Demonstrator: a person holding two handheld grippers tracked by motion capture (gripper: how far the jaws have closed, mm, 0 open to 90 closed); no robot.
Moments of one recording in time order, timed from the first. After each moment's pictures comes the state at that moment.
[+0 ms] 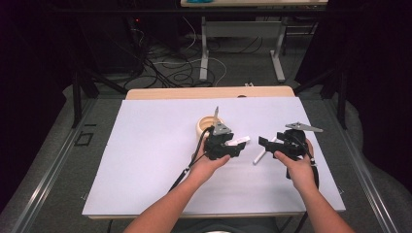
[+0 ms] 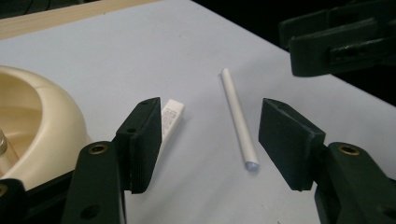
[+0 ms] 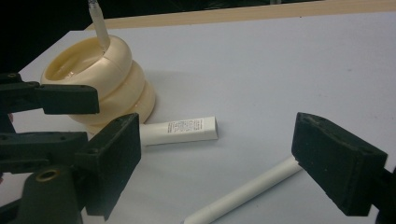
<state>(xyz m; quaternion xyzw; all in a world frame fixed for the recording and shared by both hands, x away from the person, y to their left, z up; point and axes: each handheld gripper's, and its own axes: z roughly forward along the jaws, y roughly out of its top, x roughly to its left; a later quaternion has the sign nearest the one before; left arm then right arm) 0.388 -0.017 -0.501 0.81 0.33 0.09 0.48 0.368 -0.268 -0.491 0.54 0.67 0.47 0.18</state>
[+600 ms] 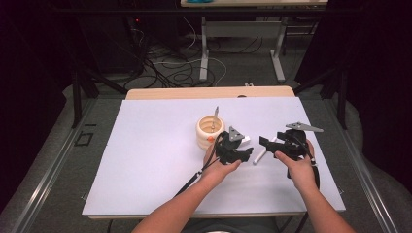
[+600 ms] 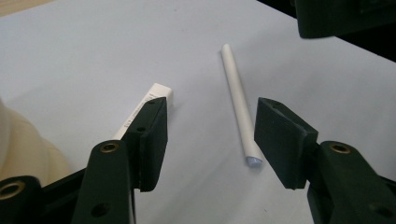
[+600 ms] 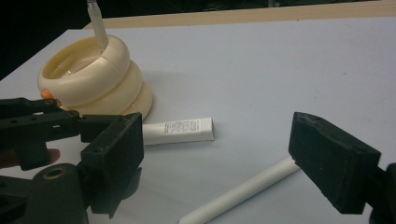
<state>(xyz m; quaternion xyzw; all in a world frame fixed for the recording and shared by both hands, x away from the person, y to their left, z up) 0.382 -0.054 -0.520 0.83 0.33 0.12 0.44 0.367 -0.270 -0.490 0.53 0.68 0.47 0.19</state>
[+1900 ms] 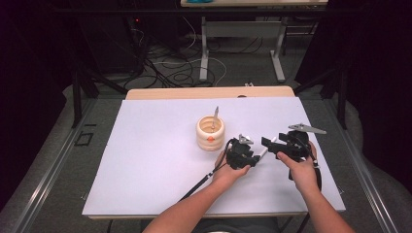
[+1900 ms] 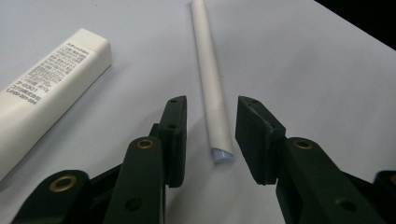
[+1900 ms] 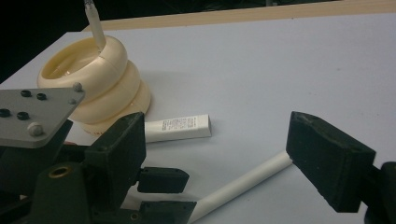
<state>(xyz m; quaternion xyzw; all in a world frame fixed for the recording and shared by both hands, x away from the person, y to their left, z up) 0.389 -0.084 -0.557 0.83 0.36 0.02 0.43 0.362 -0.274 -0.491 0.54 0.67 0.47 0.18</state>
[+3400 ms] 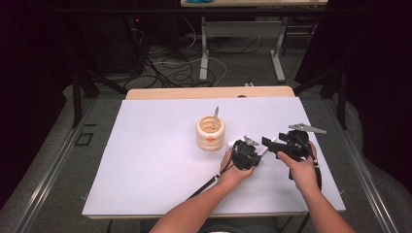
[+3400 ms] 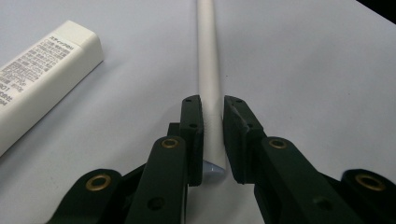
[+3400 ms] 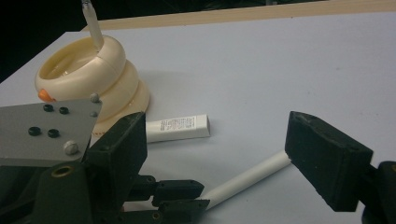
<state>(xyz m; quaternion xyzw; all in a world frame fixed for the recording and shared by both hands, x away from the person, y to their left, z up) 0.385 -0.101 -0.561 0.83 0.38 0.05 0.40 0.364 -0.276 -0.492 0.54 0.67 0.47 0.18</state>
